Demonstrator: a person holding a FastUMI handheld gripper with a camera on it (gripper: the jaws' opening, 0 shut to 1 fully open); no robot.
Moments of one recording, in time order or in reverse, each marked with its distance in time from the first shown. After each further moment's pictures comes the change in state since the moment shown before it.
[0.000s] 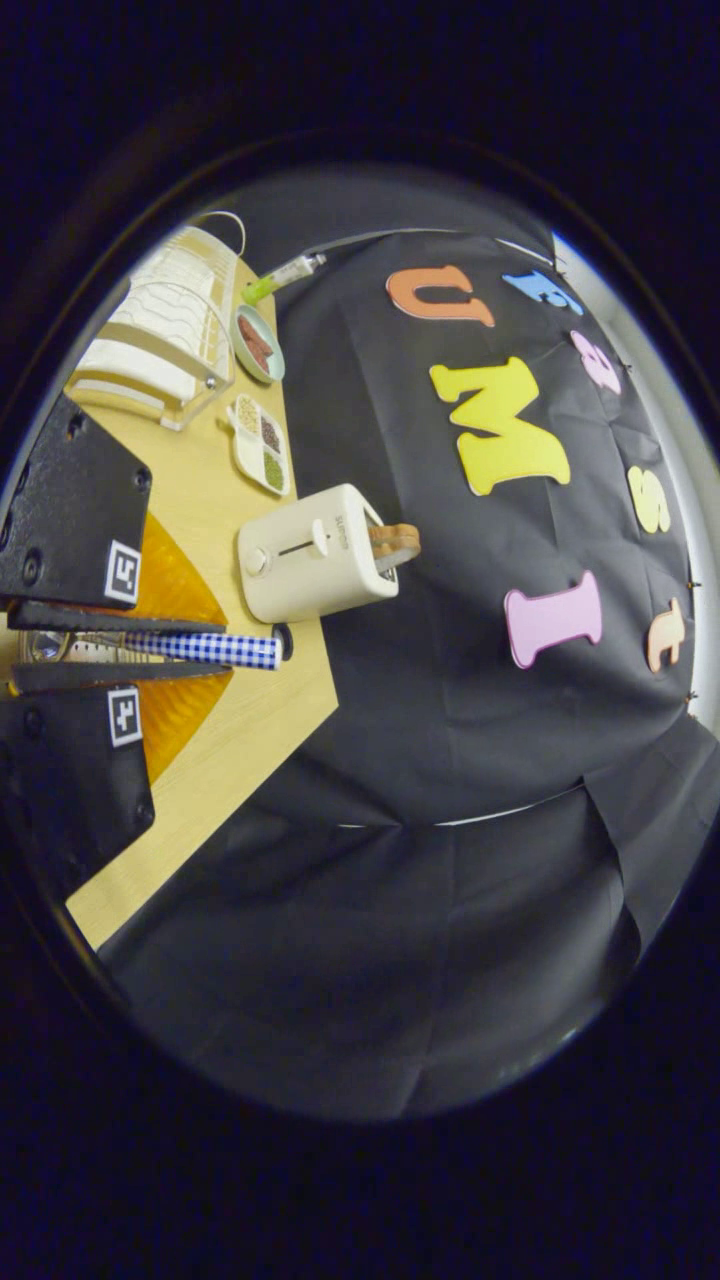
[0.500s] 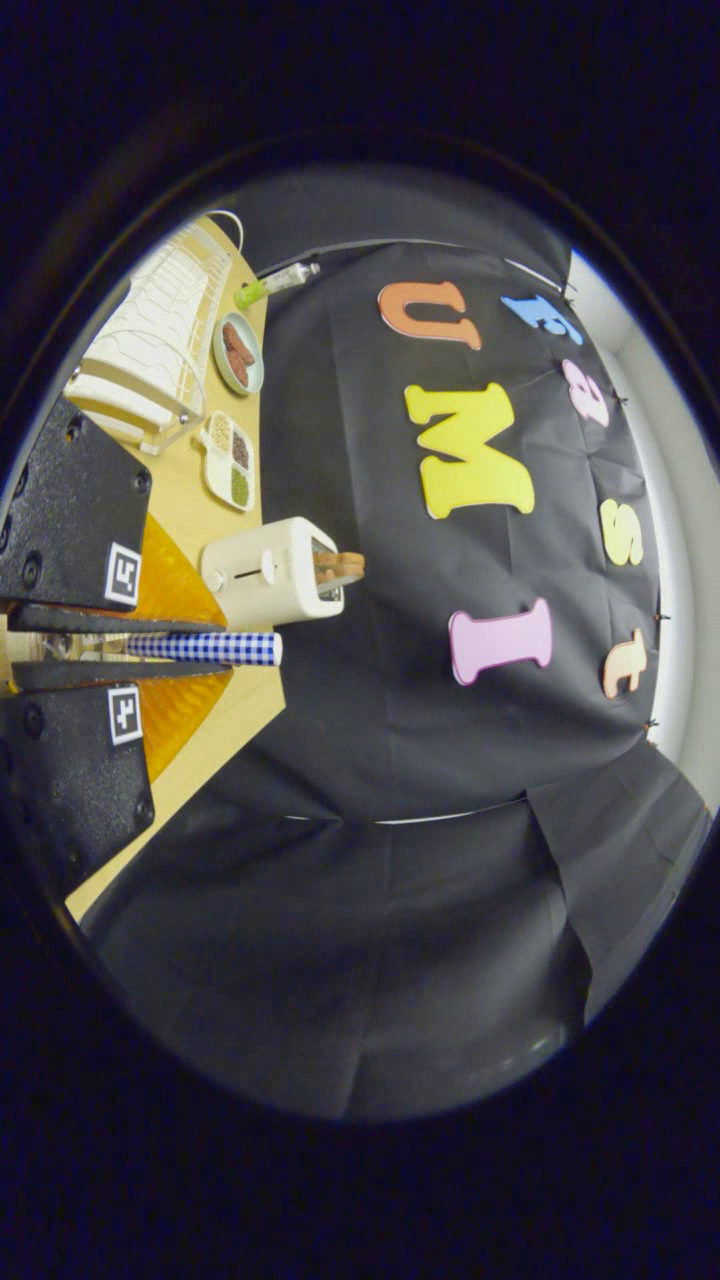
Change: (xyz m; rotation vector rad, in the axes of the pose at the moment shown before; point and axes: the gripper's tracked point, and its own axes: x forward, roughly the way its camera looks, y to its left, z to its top) arm -0.055 0.028 0.048 -0.102 -0.145 -0.011
